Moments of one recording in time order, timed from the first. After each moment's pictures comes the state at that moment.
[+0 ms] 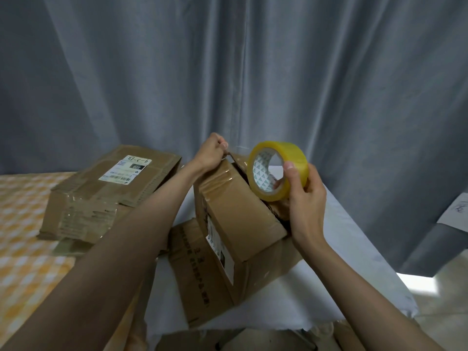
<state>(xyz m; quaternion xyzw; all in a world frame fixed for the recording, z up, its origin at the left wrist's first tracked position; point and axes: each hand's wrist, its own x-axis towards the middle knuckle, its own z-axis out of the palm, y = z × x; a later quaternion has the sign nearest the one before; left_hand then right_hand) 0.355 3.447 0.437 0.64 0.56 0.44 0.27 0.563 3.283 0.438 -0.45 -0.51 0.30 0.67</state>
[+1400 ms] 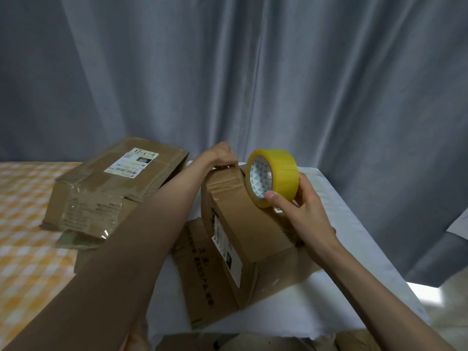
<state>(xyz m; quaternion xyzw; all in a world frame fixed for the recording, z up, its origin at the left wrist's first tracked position) 0.352 3.468 0.437 0.65 0.67 0.22 0.29 0.574 3.294 0.416 -0.42 -0.67 0.35 0.50</state>
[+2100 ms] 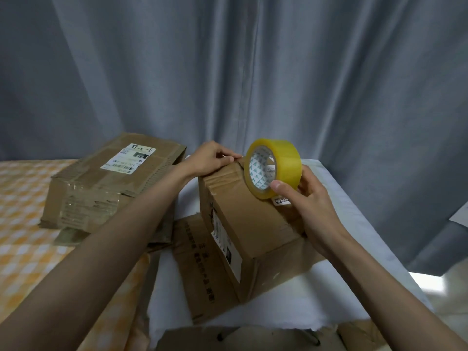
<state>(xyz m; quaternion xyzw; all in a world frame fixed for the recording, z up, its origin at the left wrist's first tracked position) 0.326 3.417 0.428 0.78 0.52 0.28 0.20 0.581 3.296 0.421 -0.40 -0.62 0.43 0.52</state>
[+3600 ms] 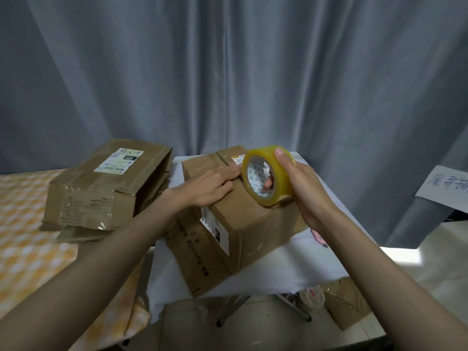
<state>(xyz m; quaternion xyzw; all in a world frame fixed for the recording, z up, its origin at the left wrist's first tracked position) 0.372 3.328 0.414 0.91 0.39 0.15 0.07 0.601 3.246 0.463 -0.47 -0.54 0.49 0.50</state>
